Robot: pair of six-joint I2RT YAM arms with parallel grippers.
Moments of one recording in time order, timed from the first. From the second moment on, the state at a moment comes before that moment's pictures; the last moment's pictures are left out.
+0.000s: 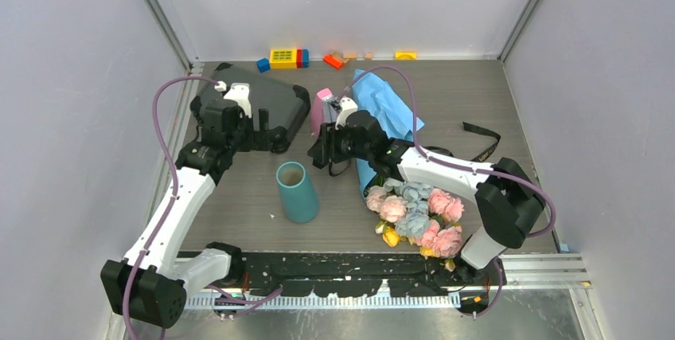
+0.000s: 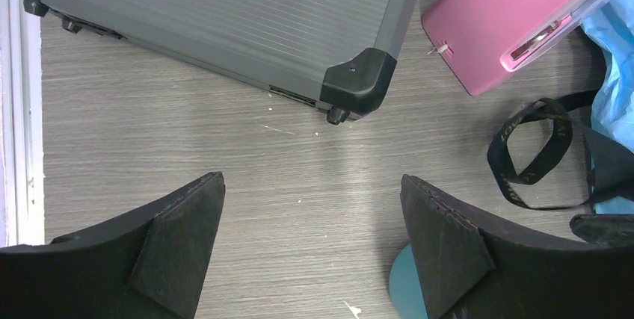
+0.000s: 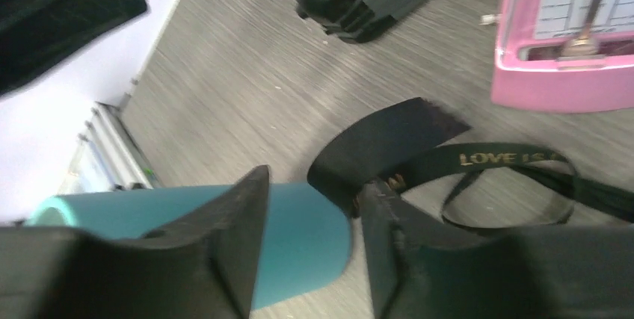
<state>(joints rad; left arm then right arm) -0.24 1.05 1.00 -0.56 -0.13 -0.11 0.83 1.60 1.06 0.13 -0.12 0.56</state>
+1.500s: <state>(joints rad) -0.24 1.05 0.99 -0.55 -0.09 -0.10 0.49 1.76 1.49 -0.51 0.18 0.17</state>
